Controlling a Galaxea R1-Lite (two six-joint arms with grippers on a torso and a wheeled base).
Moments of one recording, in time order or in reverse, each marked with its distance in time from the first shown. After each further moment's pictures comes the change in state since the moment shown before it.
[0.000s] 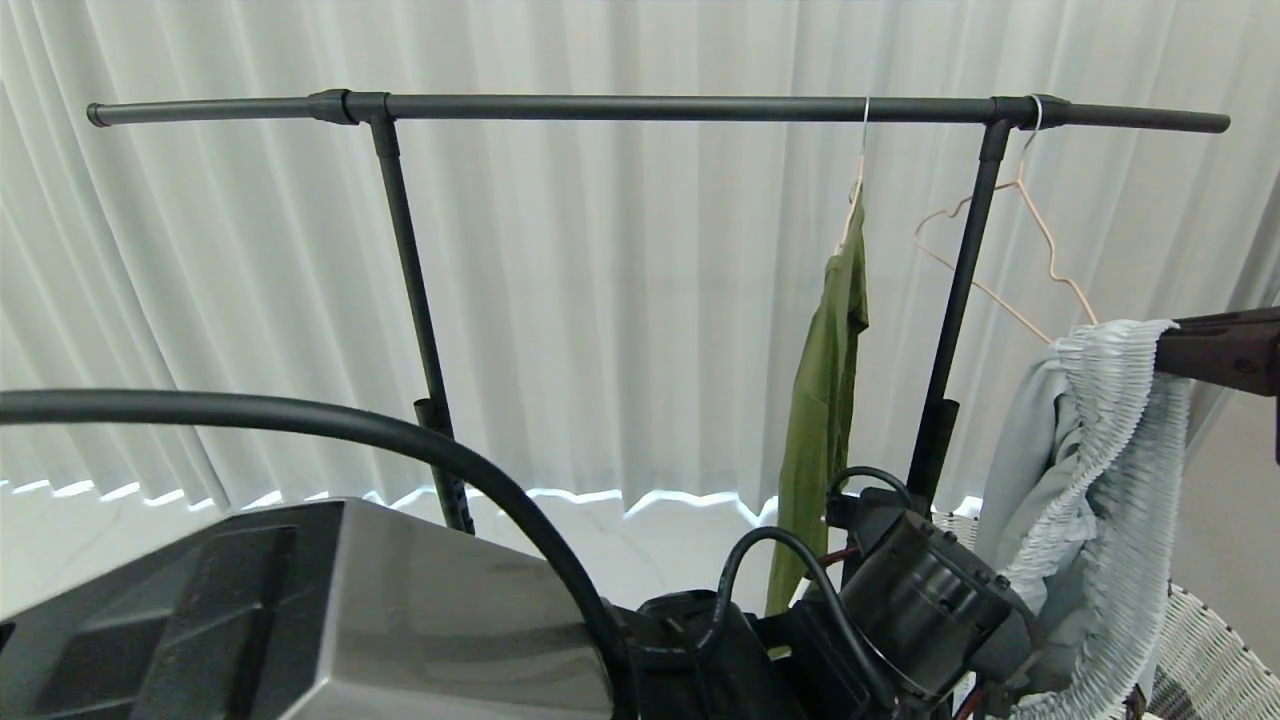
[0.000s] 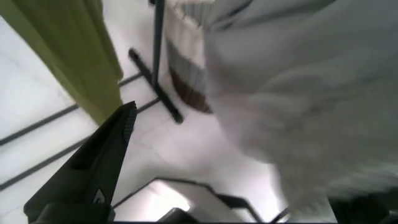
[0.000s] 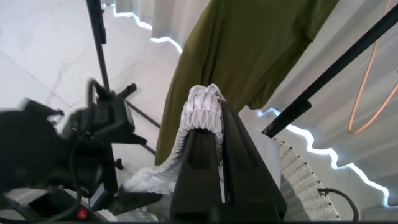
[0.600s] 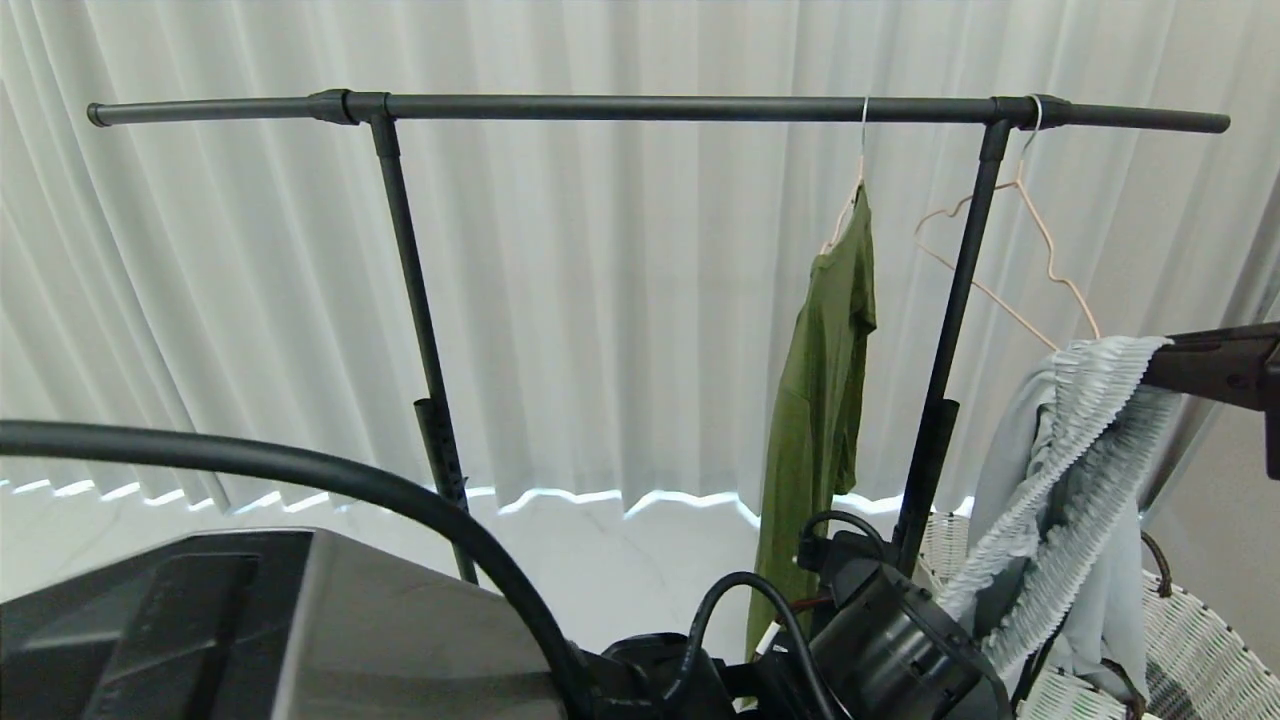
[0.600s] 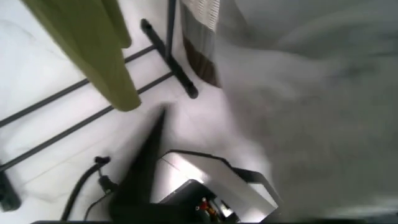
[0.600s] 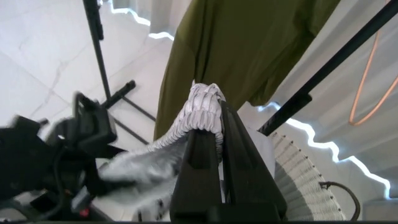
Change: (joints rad) left arm -0.017 -0.051 0.149 -0.003 0.031 -0.009; right arm -0.012 -0.002 0.027 0.000 -0.007 0.008
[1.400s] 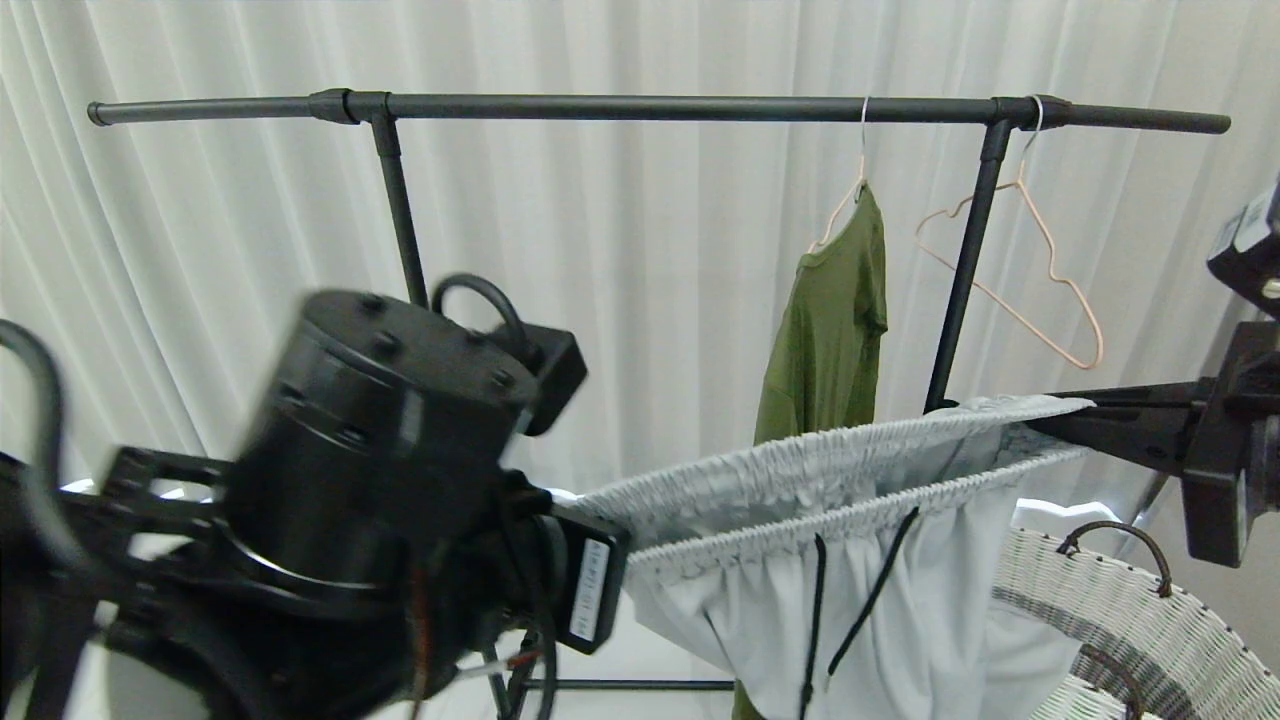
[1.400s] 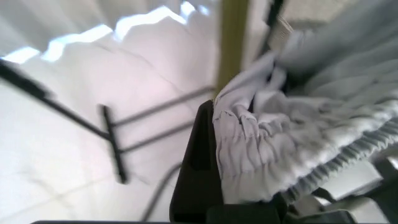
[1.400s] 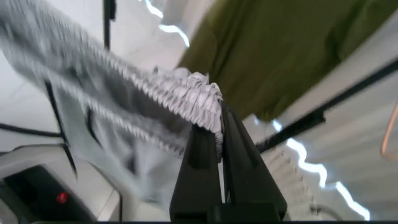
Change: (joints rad) left arm 0.195 -0.671 0.168 0.398 0.188 0.225; right arm 0.105 0.003 0.175 -0.186 -0.005 -0.138
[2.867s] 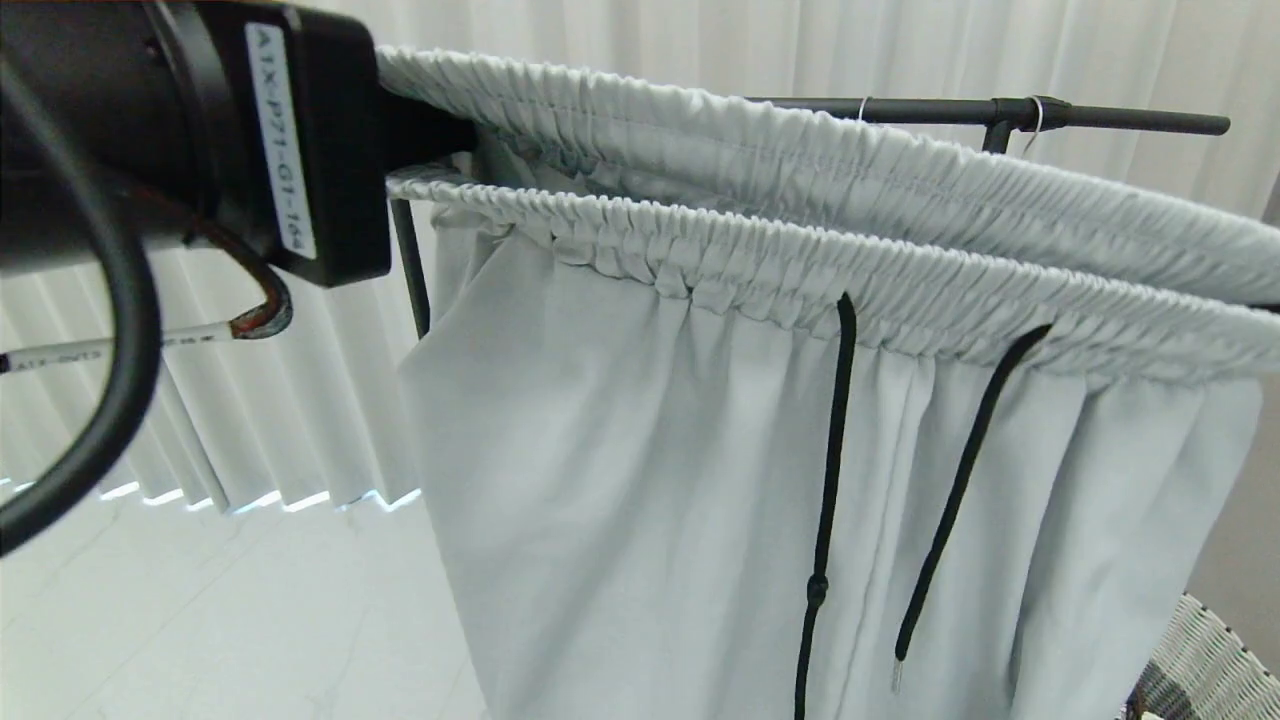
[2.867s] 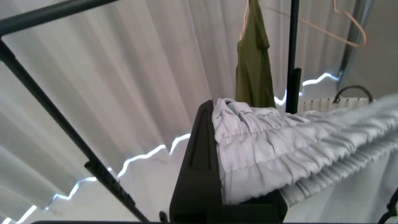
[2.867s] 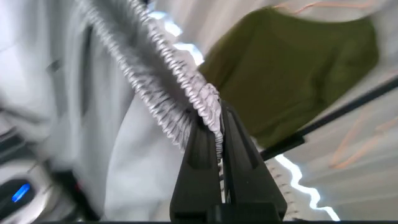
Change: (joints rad) left arm -0.050 -0.126 -0.428 0.046 0.131 0.419; right arm 0.150 -0.032 -0.540 0.600 -0.004 0.003
